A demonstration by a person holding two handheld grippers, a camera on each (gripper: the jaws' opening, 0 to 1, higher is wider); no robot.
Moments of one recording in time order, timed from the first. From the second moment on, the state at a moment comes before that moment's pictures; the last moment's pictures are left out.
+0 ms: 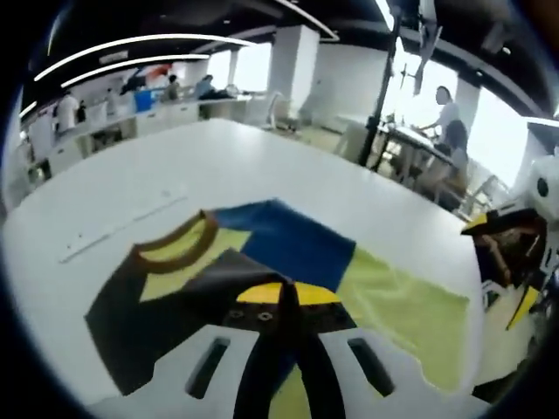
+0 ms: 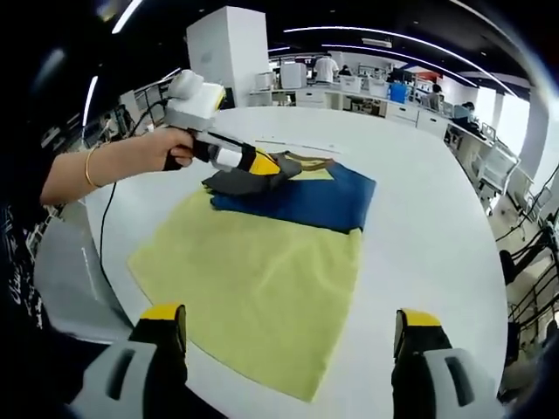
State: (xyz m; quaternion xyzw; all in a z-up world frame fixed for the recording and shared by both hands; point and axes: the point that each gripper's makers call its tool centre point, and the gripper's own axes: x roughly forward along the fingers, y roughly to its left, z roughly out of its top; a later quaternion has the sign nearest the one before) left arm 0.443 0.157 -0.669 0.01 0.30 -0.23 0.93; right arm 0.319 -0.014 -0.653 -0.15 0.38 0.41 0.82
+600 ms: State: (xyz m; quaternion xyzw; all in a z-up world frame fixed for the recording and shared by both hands) left arm 0.445 0.142 -0.705 0.02 0.32 -0.25 0.91; right arm 0.319 -0.021 -0.655 -0.15 0.38 0.40 0.82
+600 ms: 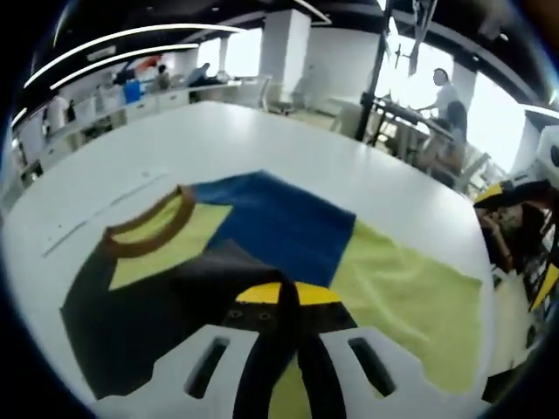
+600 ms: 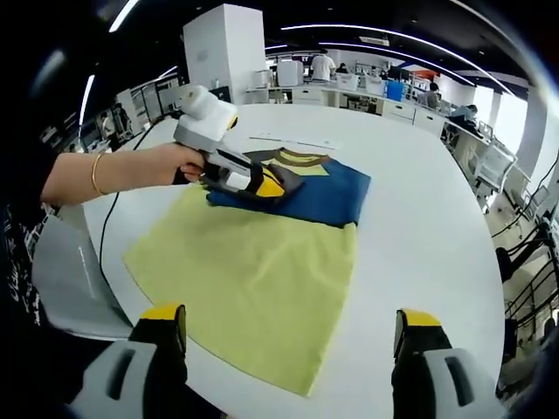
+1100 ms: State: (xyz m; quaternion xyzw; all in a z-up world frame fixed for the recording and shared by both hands) left arm 0.443 0.127 -0.705 0.05 0.29 -0.28 0.91; right arm 0.317 -0.018 -0.652 -0.15 0.37 0.41 0.82
